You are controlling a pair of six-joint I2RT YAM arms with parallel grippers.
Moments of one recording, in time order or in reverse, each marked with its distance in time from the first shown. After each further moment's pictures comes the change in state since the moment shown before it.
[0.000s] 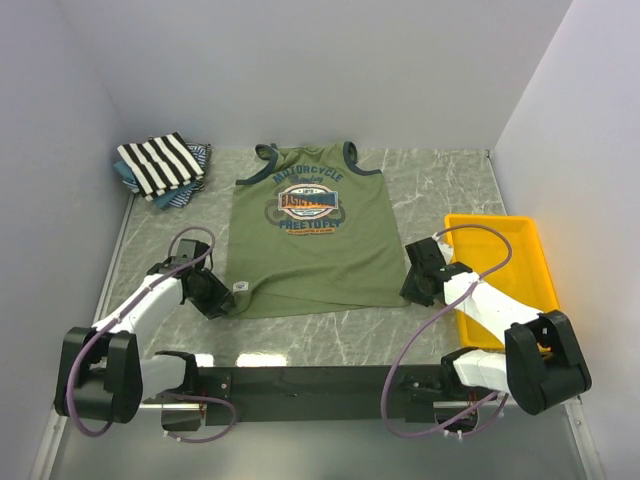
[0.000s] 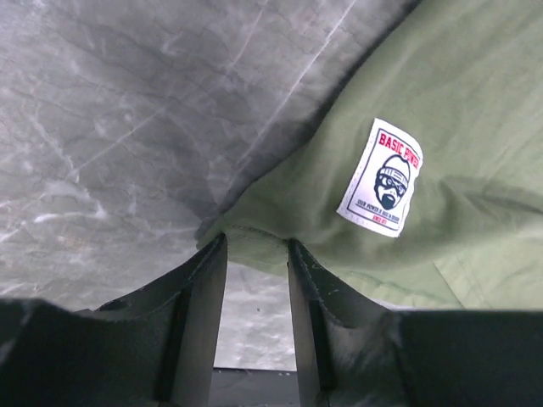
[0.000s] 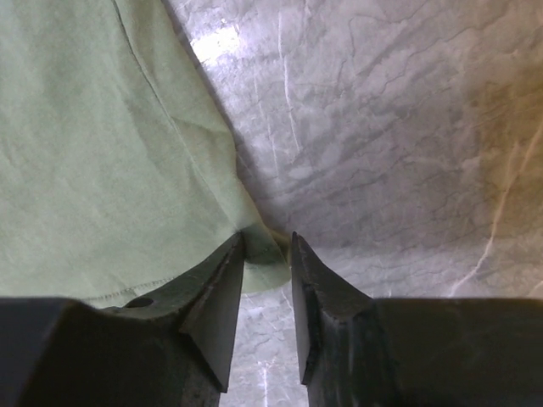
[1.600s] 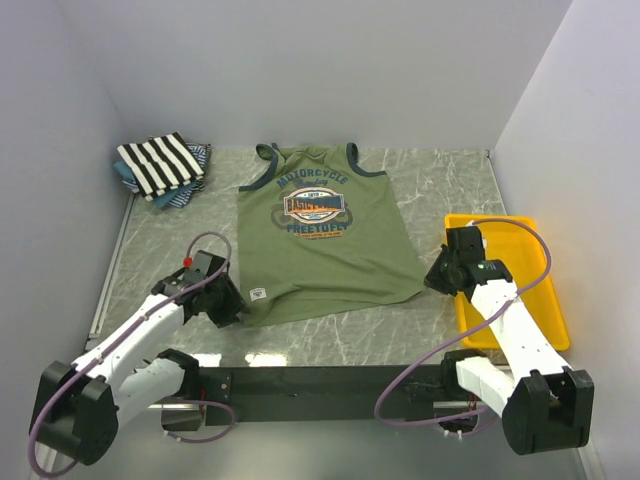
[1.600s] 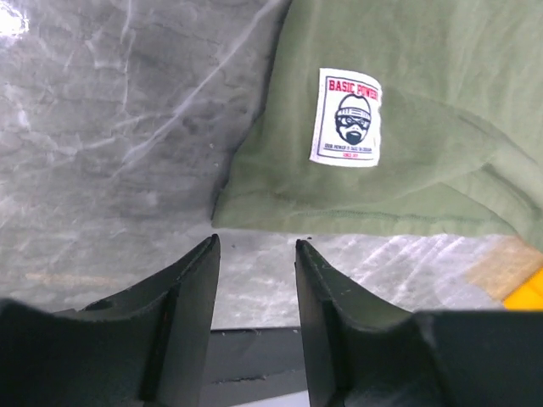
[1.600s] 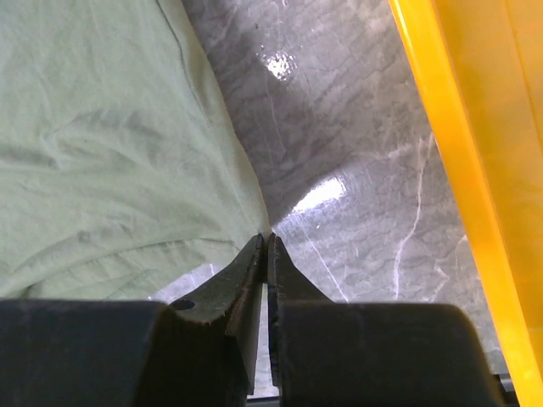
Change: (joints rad) left arm -0.237 -0.217 -0.037 -0.043 -0.013 -0.044; right arm -0.251 -0.226 0.130 -0.227 -0.161 -0.093
